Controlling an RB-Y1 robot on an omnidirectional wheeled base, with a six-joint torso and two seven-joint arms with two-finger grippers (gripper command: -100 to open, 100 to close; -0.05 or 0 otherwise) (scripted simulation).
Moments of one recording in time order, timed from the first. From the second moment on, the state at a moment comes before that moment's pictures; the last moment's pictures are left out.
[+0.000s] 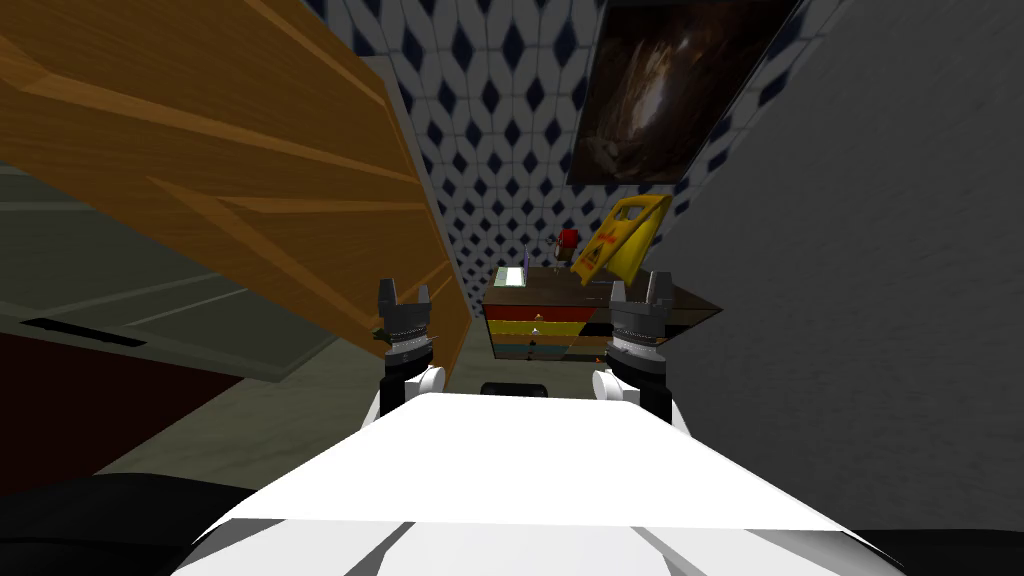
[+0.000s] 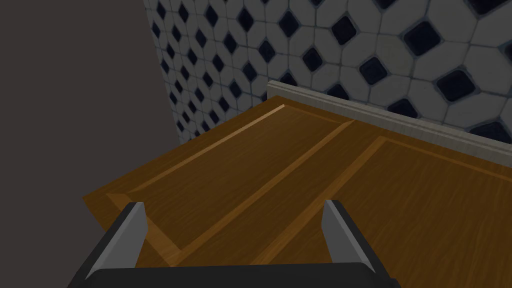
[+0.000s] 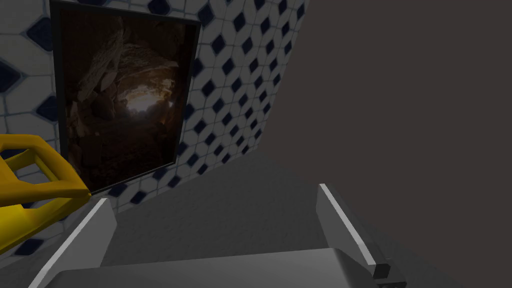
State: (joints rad) left arm 0.54 -0.05 0.04 -2.25 0.01 -0.64 0.08; right arm 0.54 0.04 -0.02 -2.34 0.10 -0.60 0.05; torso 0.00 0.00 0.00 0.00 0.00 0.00
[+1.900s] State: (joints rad) left arm 0.54 0.19 0.11 -2.24 0.03 -0.51 0.12; right arm 0.54 0.04 -0.02 -2.34 0.10 -0.60 0.05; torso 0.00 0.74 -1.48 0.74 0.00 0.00
